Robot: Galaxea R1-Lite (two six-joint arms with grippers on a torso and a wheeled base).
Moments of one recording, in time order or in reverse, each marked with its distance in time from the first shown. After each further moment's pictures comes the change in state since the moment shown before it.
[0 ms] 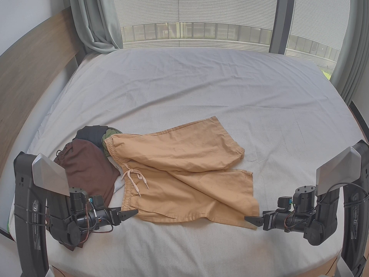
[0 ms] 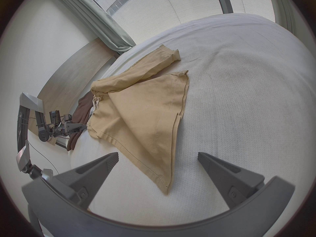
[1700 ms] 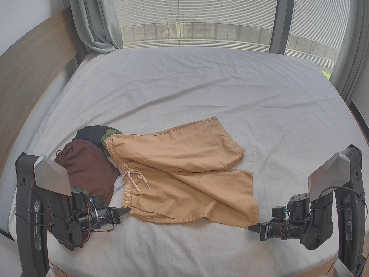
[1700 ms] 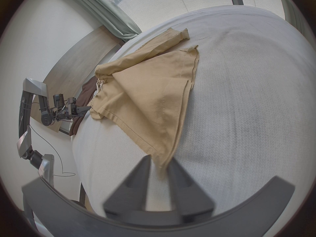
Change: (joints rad) left arm 0.000 0.013 -0.017 0.001 0.019 -0.014; right arm 0.019 0.087 0.010 -0.002 0.055 -0.067
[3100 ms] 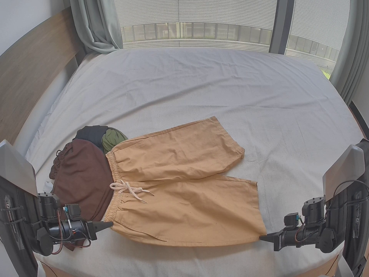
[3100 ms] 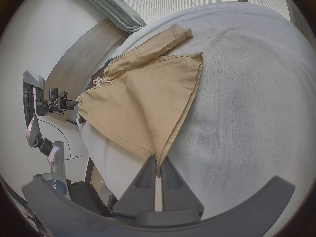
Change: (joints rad) left arm 0.129 -0.306 0.424 0.017 -0.168 0.105; right arm -0.053 -0.111 0.221 0.003 0.075 -0.106
